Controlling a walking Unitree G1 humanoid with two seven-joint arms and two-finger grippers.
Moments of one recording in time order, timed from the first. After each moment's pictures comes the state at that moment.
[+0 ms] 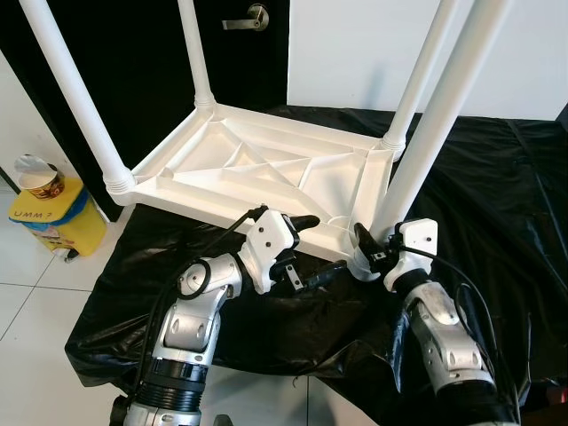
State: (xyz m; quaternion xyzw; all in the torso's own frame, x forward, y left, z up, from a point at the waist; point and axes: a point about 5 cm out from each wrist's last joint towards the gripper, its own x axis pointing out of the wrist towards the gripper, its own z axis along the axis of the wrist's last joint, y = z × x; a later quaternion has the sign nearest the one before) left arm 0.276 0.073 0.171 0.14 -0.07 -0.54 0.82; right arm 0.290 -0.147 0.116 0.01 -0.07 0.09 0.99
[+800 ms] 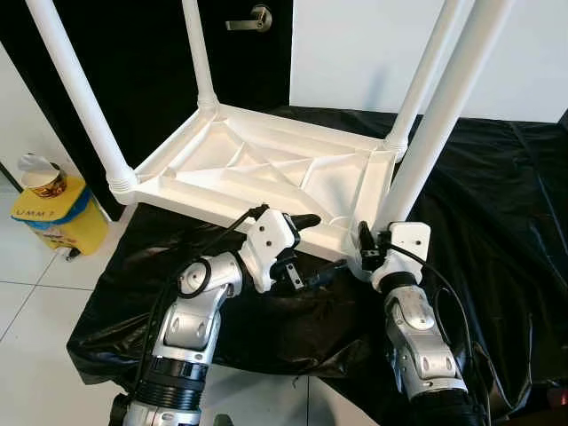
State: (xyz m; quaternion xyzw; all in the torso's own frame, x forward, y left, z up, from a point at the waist) left arm 0.277 0.072 0.173 0.14 -0.07 -0.54 0.82; right arm 0.286 -0.134 0.118 0.02 -0.06 0.00 1.00
